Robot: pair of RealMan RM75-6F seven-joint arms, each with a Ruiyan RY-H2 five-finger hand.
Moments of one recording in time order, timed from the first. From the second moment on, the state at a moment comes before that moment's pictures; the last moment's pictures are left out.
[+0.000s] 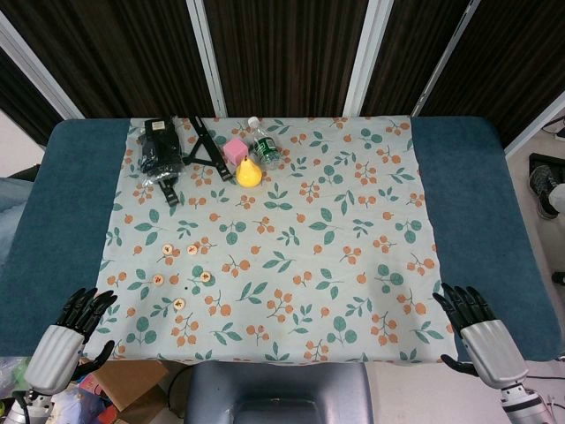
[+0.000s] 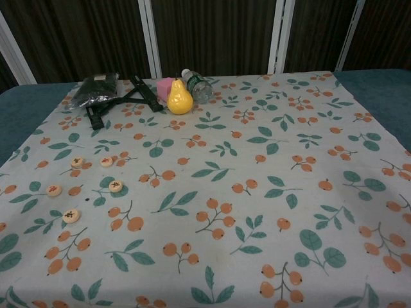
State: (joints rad) left arm -0.08 -1.23 0.11 -1.50 1.81 1.62 -0.08; right arm 0.04 -1.11 -0.10 -1.63 -1.75 1.47 -0.13
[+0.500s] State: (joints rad) left arm -0.11 -1.41 0.06 -1.43 1.71 1.53 -0.18; right arm 0.04 -1.09 -0.11 -1.63 -1.77 1.49 -0.08
